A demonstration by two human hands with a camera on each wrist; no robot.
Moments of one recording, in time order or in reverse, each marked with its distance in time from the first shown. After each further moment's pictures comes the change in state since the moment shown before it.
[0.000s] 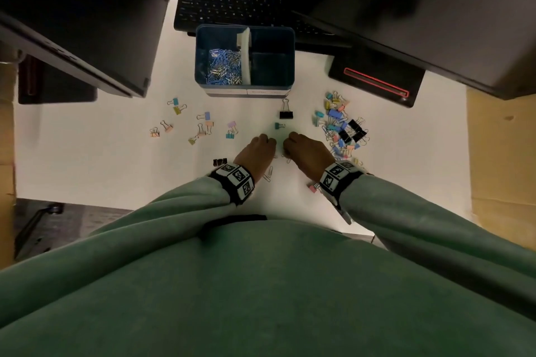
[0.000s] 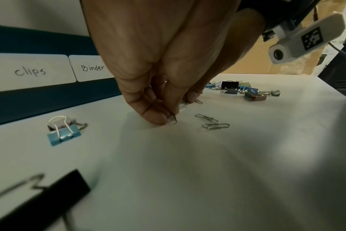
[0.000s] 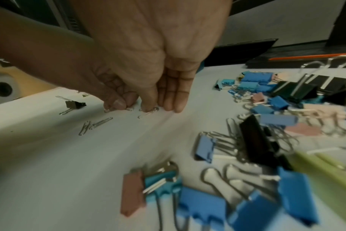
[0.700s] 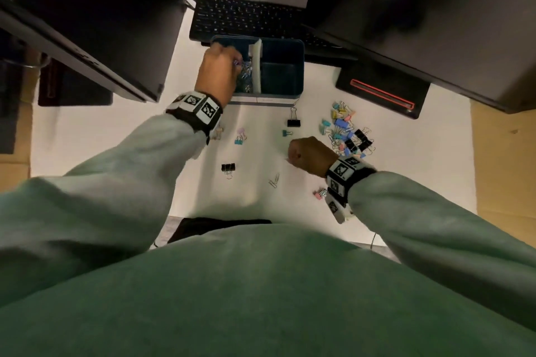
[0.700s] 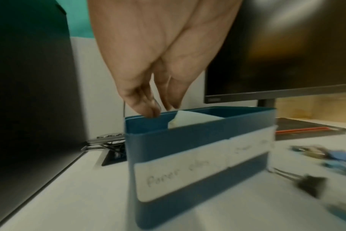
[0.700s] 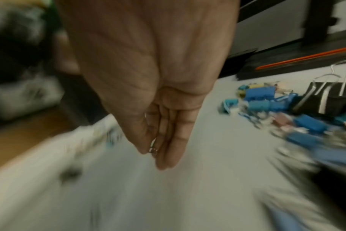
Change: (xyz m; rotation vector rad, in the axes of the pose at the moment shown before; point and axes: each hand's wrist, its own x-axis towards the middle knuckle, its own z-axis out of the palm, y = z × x) left_hand 0.040 -0.094 -0.147 -0.239 0.569 -0.208; right_hand 0.016 -0.014 -0.040 0.288 -0.239 0.218
